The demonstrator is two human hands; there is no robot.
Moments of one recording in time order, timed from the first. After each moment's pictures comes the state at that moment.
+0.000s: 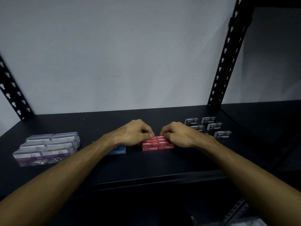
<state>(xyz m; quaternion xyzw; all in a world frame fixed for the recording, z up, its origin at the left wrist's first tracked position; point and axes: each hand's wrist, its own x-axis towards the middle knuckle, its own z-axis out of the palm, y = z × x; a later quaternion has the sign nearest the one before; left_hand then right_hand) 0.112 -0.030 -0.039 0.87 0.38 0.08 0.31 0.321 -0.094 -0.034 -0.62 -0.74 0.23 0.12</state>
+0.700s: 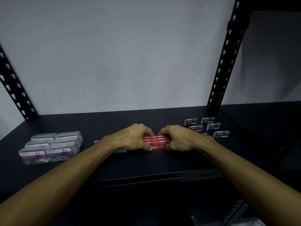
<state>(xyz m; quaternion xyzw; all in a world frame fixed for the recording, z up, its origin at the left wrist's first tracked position) 0.112 -0.040 -0.042 0.90 0.38 0.03 0.21 0.316 -0.104 -0.031 -0.58 -0.80 0.15 0.04</state>
